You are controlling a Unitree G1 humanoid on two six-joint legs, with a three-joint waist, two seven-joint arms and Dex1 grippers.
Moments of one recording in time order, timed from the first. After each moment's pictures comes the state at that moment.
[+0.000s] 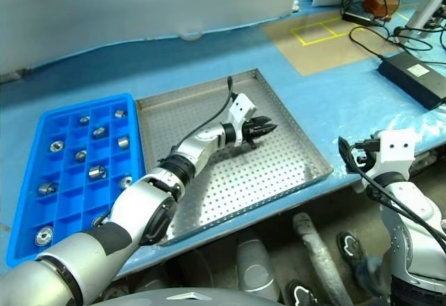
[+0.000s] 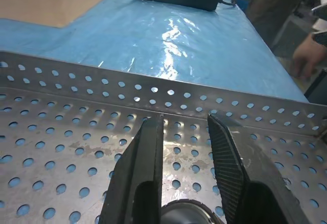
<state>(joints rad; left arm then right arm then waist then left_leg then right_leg) -1.04 -0.14 -0.10 1.13 -0.09 -0.12 -0.72 0.04 -0.51 -0.46 -0.45 0.34 0.64 0.26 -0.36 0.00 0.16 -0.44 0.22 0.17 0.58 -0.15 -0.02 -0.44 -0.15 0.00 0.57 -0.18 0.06</state>
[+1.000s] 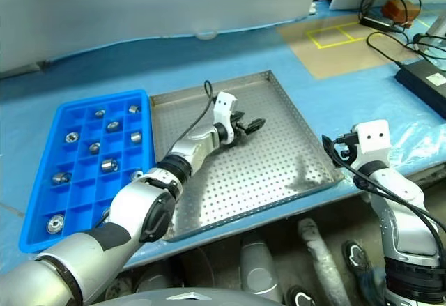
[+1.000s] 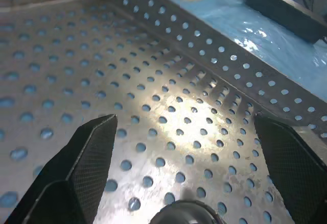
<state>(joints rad) -1.04 -0.14 0.13 1.16 -0.23 0.13 -0.52 -0.04 -0.57 -0.34 -0.33 0.28 0.61 0.33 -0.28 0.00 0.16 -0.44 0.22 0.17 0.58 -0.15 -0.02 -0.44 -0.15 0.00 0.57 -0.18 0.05</state>
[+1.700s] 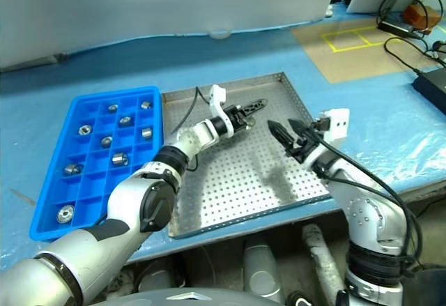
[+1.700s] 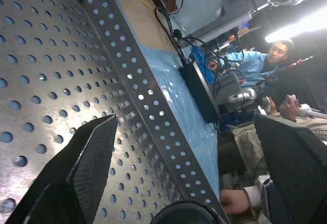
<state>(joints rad) -1.09 -0.15 0.35 1.10 -0.56 0.48 -0.66 -0.23 -0.27 -0.31 -0.44 0.80 0.85 0.33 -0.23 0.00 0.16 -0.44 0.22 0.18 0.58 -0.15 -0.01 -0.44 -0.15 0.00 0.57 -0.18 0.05</state>
